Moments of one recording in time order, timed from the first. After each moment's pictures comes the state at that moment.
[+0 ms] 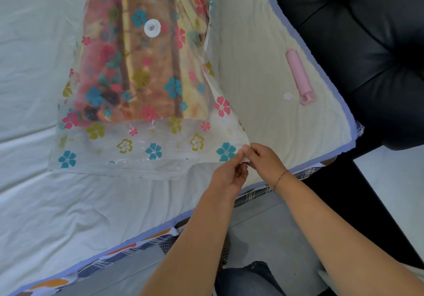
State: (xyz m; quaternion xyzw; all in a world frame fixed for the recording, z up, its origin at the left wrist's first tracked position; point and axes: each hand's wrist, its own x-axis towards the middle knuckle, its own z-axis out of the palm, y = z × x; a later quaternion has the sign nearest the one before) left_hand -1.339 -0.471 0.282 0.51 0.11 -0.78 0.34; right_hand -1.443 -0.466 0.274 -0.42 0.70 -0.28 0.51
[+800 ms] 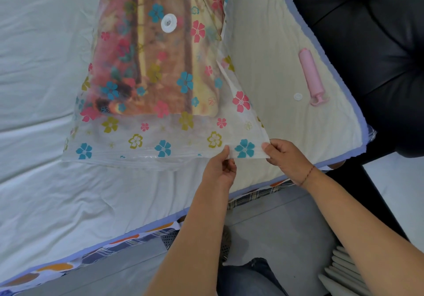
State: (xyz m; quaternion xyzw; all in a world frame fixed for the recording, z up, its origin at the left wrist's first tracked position) left_hand -1.315 -0.485 0.264 0.53 0.19 -0.74 0.37; right_hand -1.481 -0.470 0.275 -0.42 0.66 -0.28 0.55
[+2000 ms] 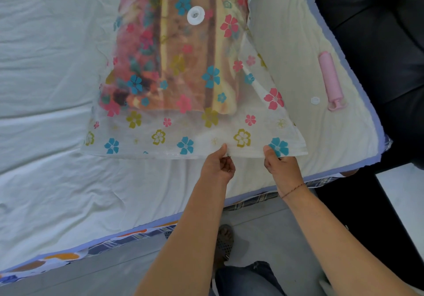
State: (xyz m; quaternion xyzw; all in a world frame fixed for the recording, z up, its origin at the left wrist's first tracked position) left_hand -1.272 -0.501 0.246 0.54 0.22 -0.72 0.37; right_hand -1.411 -0.464 0.254 -0.29 0.72 -0.44 0.46
